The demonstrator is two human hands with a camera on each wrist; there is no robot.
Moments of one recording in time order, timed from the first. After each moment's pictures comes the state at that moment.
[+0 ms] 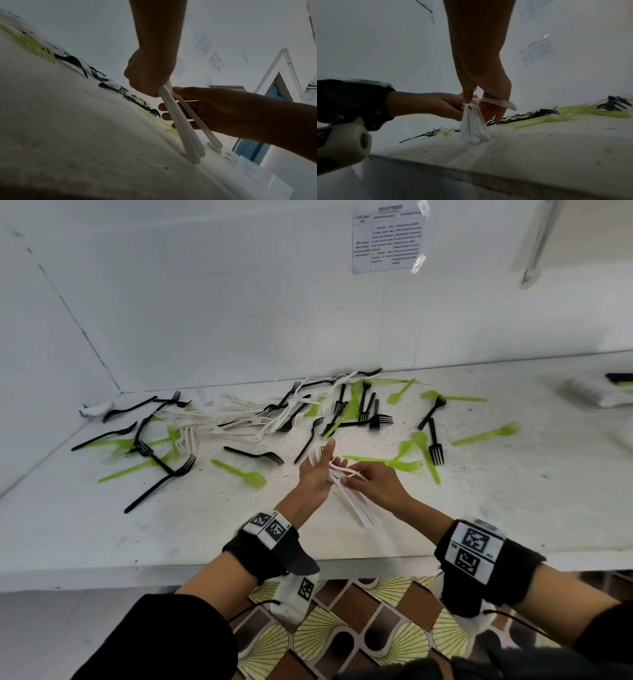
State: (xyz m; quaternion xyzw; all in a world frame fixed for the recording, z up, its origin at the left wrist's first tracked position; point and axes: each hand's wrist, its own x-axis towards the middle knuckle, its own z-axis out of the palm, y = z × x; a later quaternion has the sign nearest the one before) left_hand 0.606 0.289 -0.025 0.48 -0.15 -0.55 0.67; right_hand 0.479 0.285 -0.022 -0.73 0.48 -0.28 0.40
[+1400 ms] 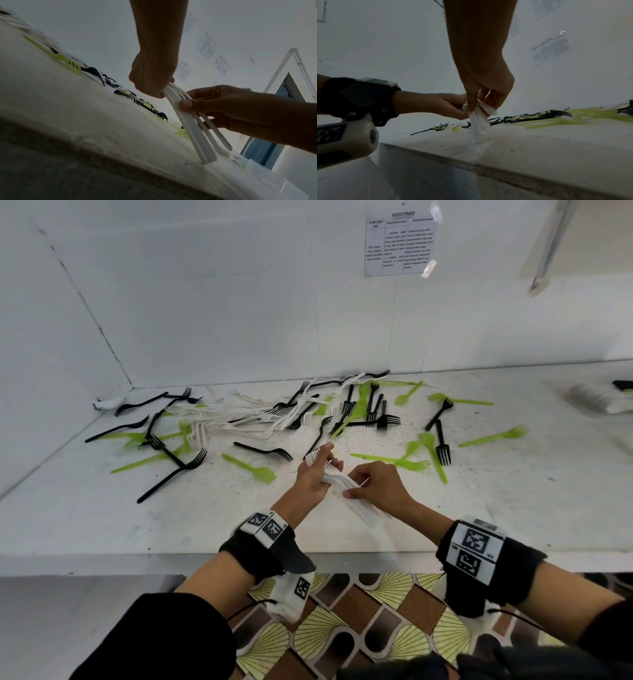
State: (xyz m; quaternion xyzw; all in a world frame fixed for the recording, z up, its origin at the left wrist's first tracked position) left_hand 0.622 0.306 -0.021 0.46 -0.12 -0.56 0.68; right_hand 0.487 0.300 -0.018 -0.79 0.46 -0.24 0.34
